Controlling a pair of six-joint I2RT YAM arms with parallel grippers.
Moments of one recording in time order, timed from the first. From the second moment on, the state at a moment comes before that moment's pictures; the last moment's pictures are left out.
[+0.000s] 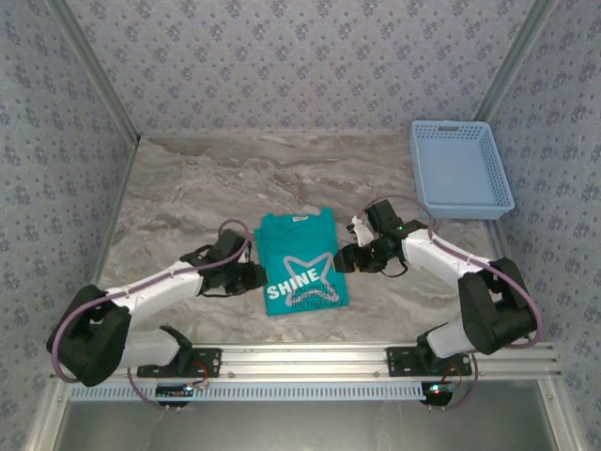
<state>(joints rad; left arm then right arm) -0.62 1.24 0.57 -0.40 0.24 -0.87 0.42 1.43 0.80 -0.58 -0.53 0.27</state>
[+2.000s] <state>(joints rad) -0.36 1.96 1.22 -0.43 0.47 -0.58 0.33 2.12 1.41 -0.53 -0.79 0.18</state>
